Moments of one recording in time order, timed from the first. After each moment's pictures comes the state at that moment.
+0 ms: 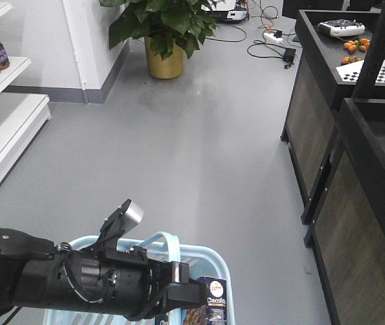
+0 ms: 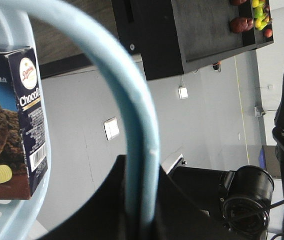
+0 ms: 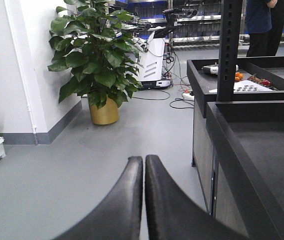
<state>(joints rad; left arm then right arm) -0.59 1.49 -0.65 -1.69 0.68 0.84 0.00 -0.01 0.03 -0.04 0.10 0.05</state>
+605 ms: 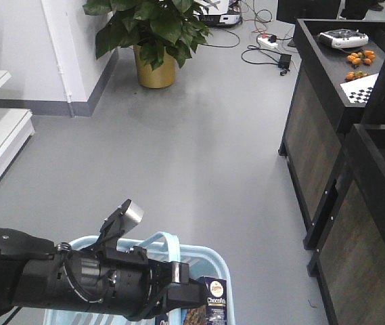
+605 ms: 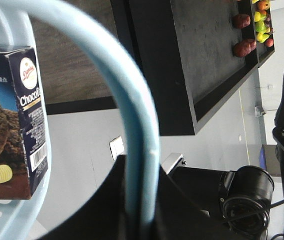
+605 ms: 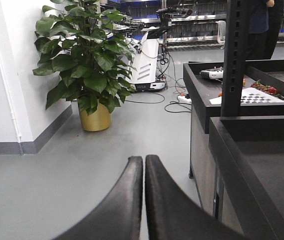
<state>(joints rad) -0.59 1.49 -0.65 -1.69 0.68 0.84 0.00 -0.01 0.03 -0.04 0.10 0.05</state>
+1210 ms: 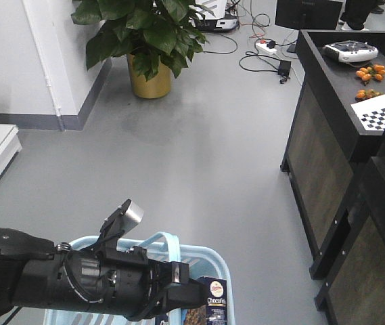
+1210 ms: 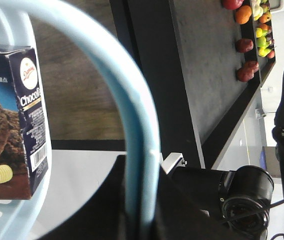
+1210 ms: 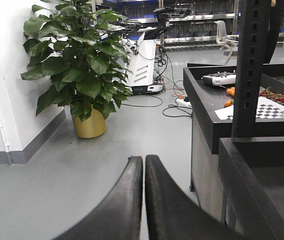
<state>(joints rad) -0.59 1.49 -0.65 -1.69 0.68 0.84 0.00 -0.01 0.03 -0.04 0.10 0.05</state>
